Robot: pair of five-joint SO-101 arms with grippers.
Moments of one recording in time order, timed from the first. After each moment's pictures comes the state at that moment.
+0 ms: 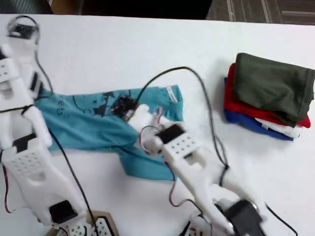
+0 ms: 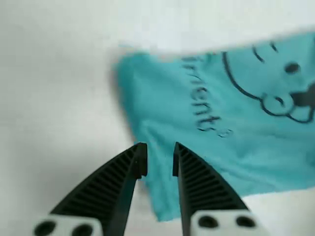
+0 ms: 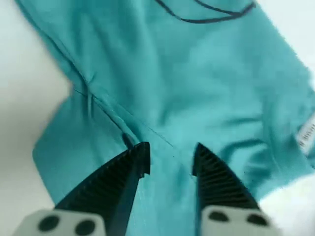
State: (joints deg) left arm -30.9 33.0 -41.3 100.6 -28.5; right arm -38.8 -13.7 43.7 45.2 25.5
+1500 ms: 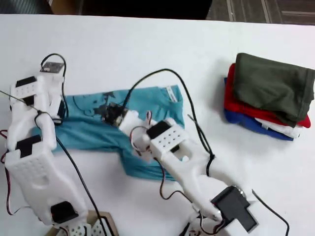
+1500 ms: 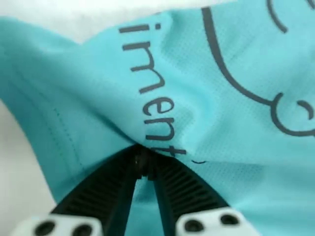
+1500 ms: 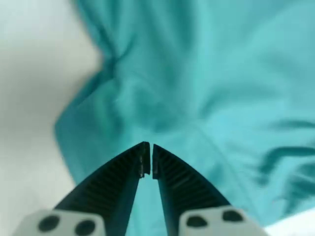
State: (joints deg) left arm -28.7 30.2 -1.3 70.0 -23.6; right arm -42.8 -7.0 39.1 53.1 28.5
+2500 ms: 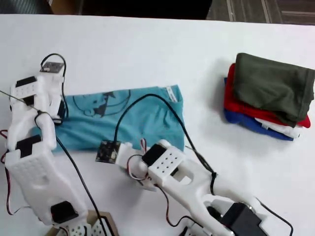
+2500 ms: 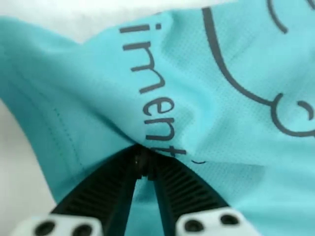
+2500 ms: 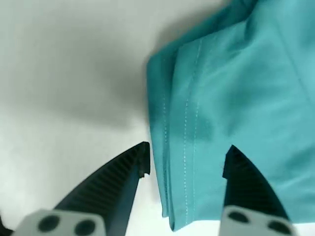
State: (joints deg) left arm -28.7 30.2 -1.3 70.0 -23.4; right arm -51.7 -17.1 50.2 61.3 31.3
